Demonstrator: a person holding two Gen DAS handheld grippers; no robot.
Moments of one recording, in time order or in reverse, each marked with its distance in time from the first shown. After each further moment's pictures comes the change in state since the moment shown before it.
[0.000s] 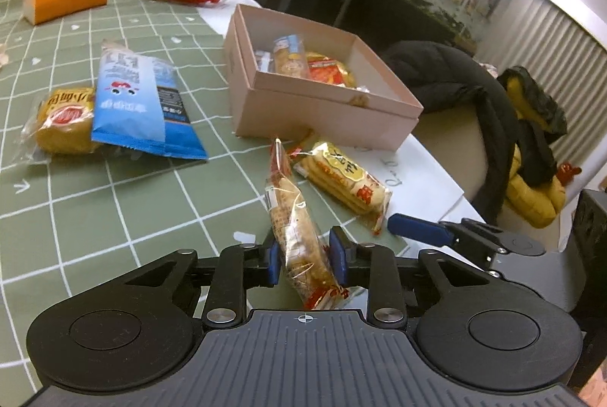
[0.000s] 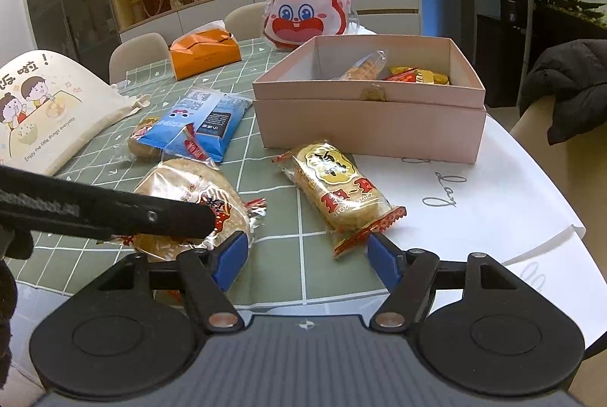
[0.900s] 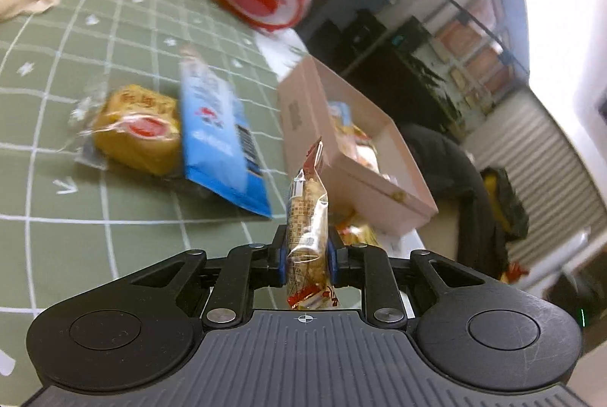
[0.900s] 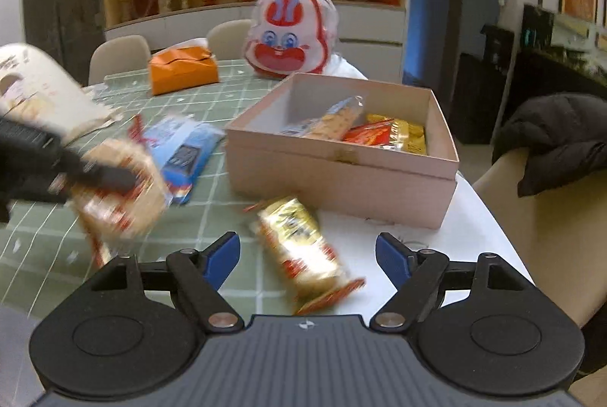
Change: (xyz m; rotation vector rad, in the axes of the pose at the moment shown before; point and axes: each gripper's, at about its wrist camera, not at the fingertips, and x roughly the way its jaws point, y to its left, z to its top) left arm -0.019 0.081 0.015 -0.279 -0.121 -0.142; right arm 0.004 -0.007 0.036 -0.081 -0.052 -0.101
